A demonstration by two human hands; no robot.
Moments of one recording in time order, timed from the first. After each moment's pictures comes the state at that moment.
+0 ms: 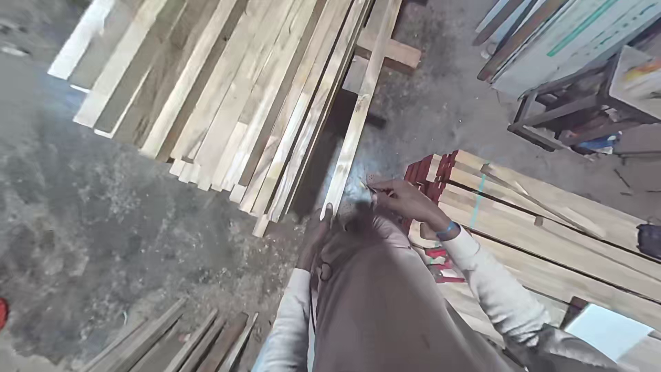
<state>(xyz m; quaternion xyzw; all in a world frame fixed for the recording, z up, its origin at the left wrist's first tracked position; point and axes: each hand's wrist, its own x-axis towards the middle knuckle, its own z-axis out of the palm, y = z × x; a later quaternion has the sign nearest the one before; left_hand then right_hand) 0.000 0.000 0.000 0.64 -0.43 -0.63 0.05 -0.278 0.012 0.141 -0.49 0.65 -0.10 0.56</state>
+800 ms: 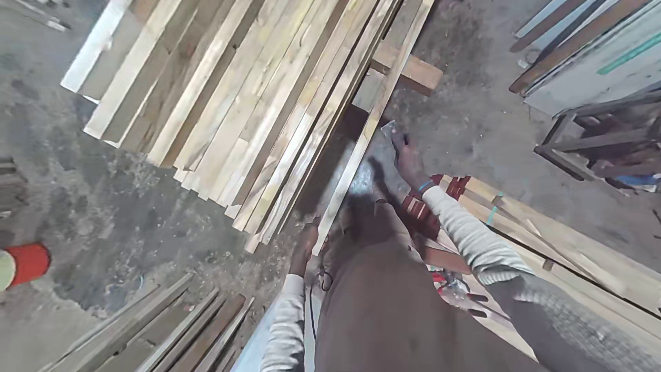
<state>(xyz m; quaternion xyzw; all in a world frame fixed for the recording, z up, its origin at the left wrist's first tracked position) -0.029 -0.031 0.001 0.72 -0.26 -0.64 0.05 -0.376 -0.146 0.024 -0.61 0.76 -0.14 0.20</state>
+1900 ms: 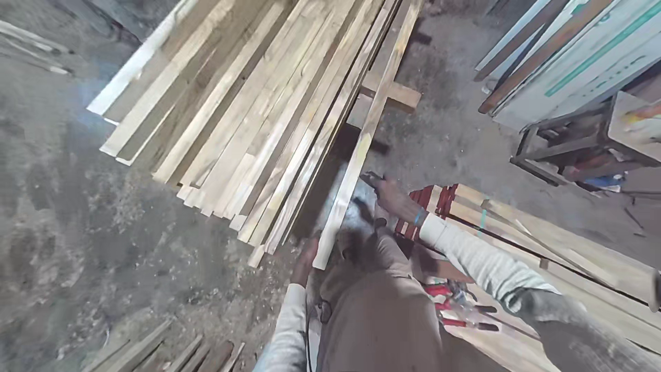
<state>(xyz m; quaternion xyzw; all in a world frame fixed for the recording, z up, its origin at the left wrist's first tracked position) -0.007 -0.020 -0.012 0.68 -0.31 -0.66 0.07 -0.306 -0.088 0.092 -0.62 0.72 0.00 0.32</state>
